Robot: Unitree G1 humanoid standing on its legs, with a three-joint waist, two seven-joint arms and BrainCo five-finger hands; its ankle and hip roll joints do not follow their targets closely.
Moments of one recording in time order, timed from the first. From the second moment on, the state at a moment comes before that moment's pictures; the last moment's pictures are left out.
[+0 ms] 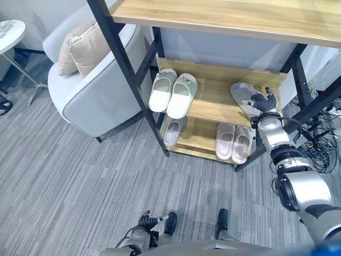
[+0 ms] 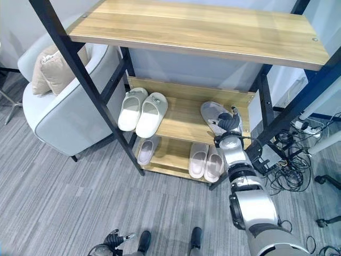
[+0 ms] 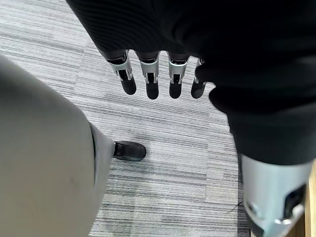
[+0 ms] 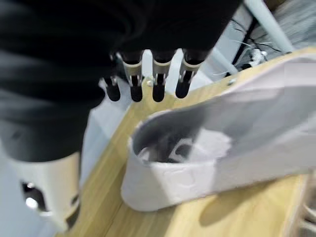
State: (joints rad) left arm -0.13 0.03 0.01 1.41 0.01 -0.16 0.19; right arm -0.75 -0.28 -0.06 0.86 -0.10 0.11 -0.36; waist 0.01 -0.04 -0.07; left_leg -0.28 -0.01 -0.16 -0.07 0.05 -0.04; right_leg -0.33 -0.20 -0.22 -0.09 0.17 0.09
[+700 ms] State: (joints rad) left arm -0.13 0.07 0.01 1.42 -0.01 -0.12 0.19; right arm -0.65 -0.04 -0.07 0.74 0.00 0.16 -0.22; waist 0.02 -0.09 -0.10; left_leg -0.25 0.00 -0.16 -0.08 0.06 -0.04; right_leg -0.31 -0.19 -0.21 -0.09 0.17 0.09
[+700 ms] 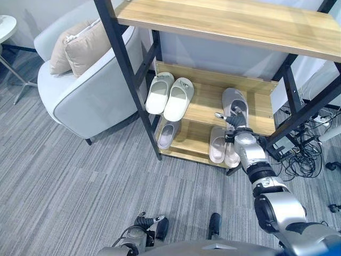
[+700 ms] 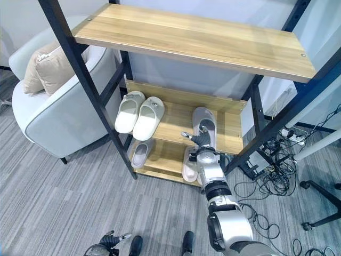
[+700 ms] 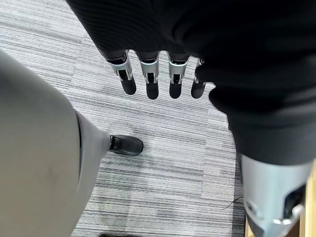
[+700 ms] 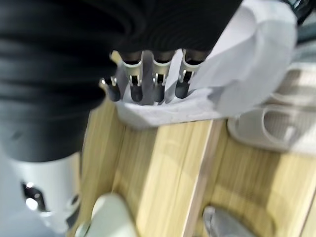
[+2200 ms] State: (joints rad) left arm -0.18 0.08 0.00 1.42 -0.01 -0.12 0.19; right arm -1.00 -0.33 0.16 1.29 -0.18 0.01 -0.36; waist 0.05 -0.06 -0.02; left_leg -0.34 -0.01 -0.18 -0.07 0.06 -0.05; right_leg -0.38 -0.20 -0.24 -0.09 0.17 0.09
